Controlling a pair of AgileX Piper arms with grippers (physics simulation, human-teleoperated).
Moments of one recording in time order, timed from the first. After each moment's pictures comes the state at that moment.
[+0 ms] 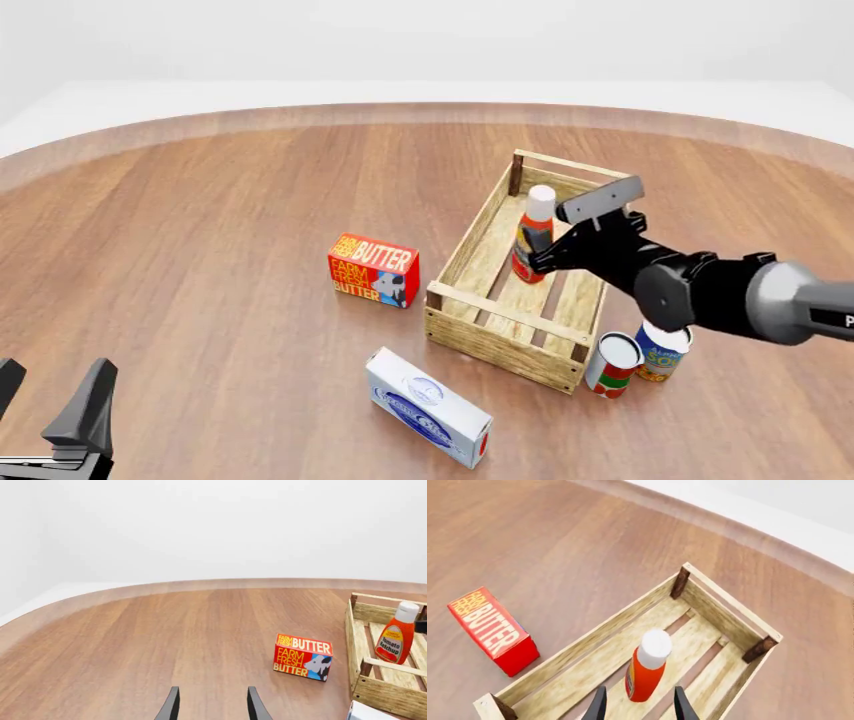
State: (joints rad) left arm 0.00 0.00 0.00 0.00 0.00; right arm 0.29 1.63 -0.82 -0.32 -0.17
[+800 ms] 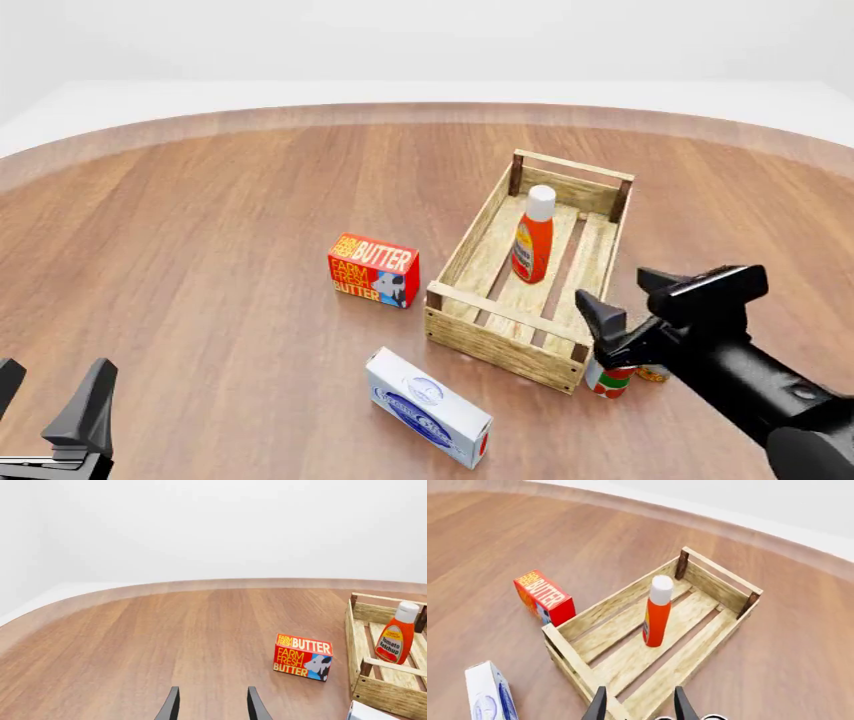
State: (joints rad) left arm 0.00 0.00 0.00 0.00 0.00; right arm 0.33 1.06 -0.33 -0.34 -0.08
